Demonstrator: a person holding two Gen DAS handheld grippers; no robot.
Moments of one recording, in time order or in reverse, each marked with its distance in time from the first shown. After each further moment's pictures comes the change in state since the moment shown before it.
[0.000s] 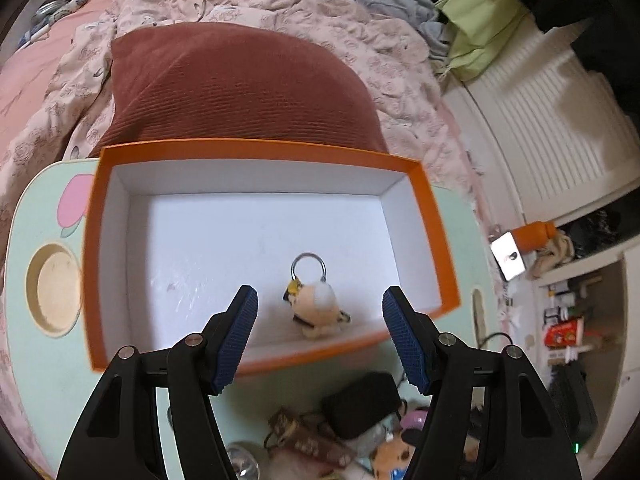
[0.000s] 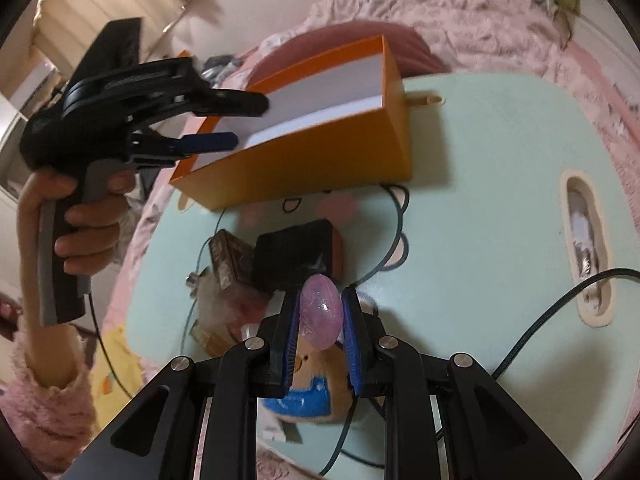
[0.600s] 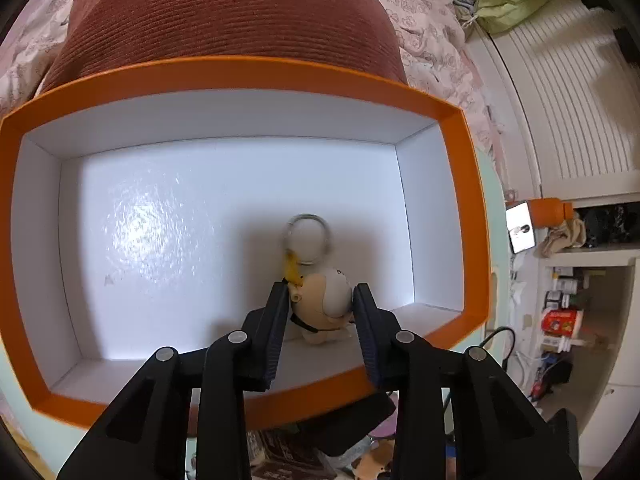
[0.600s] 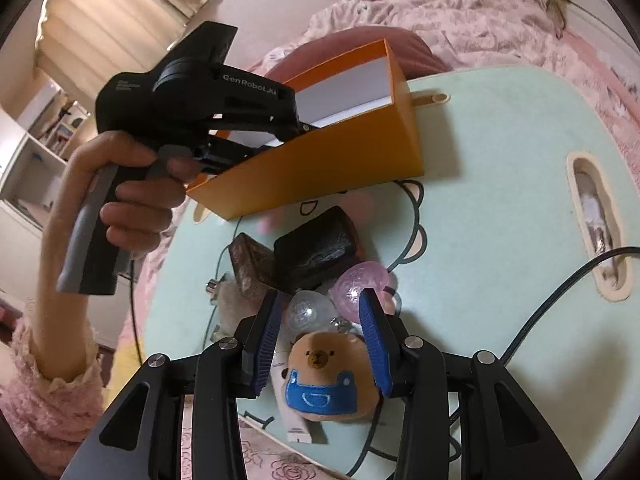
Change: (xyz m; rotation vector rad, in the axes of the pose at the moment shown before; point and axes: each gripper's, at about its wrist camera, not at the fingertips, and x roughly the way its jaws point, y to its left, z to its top) left arm 0.057 -0.005 0.013 -0.051 0.239 -0.023; right arm -0.003 -0.005 -0.010 0.063 -0.022 0.088
